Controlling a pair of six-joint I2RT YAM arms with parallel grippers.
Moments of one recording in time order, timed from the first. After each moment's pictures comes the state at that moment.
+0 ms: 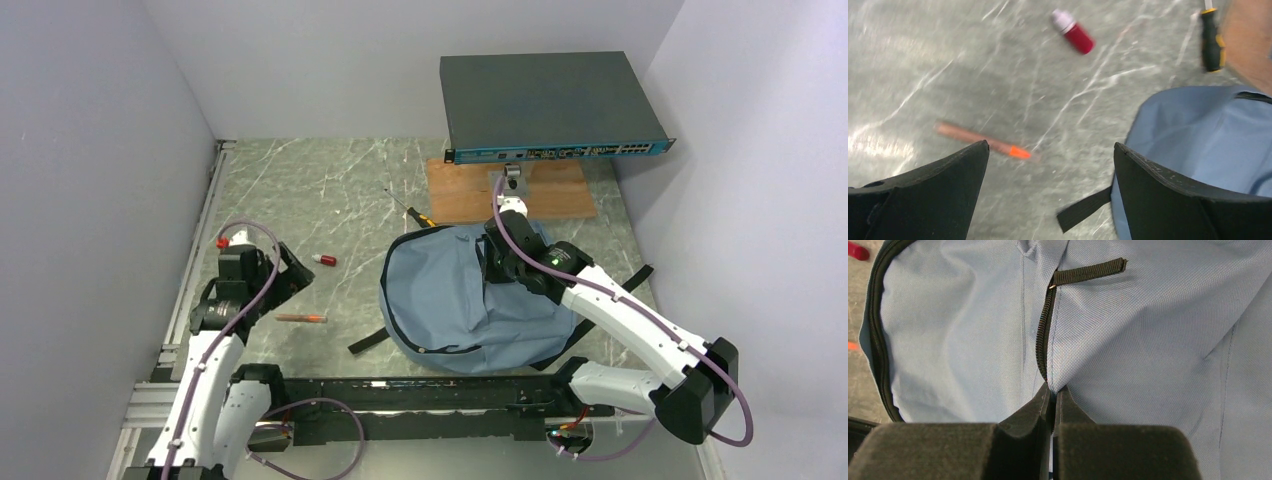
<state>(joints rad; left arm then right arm) -0.04 0.68 0.61 -0.63 0.06 -0.62 0.72 1.11 0.99 -0.73 0.25 0.56</state>
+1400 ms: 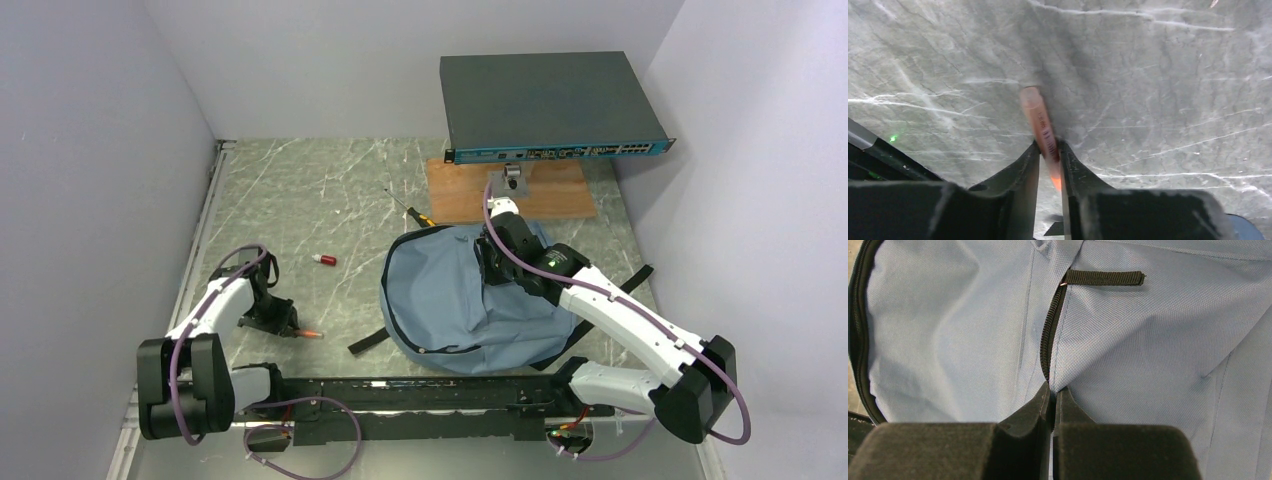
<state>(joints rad) 0.09 1.20 0.56 -0.84 -0.03 -1.19 0.72 1.12 0.95 -0.68 0.23 0.43</state>
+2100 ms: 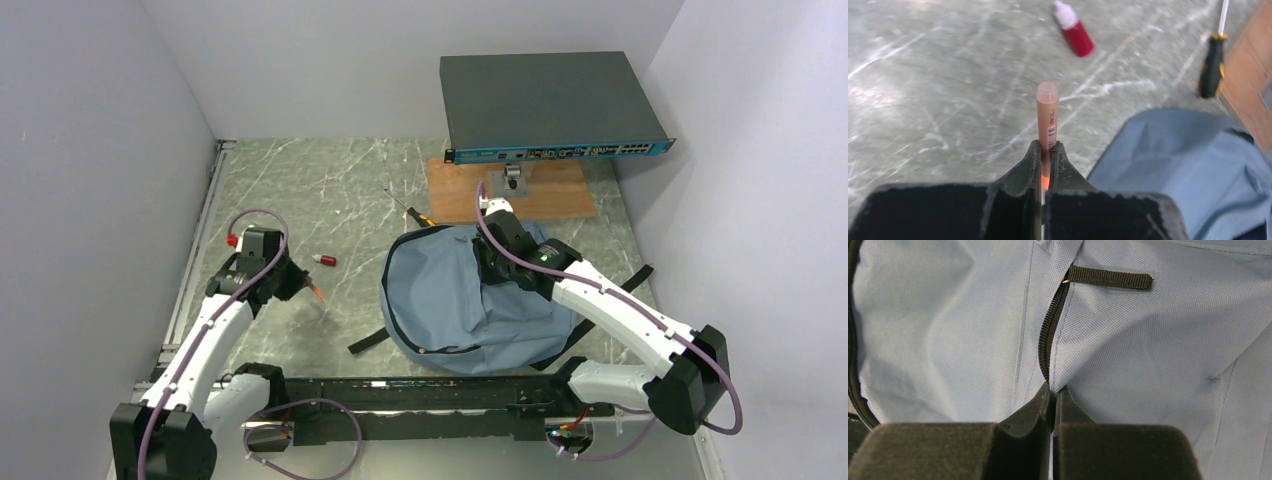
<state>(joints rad) -0.12 0.95 0.67 -0.66 -0.07 -0.94 0.72 1.17 0.97 -0.69 0.22 0.43</state>
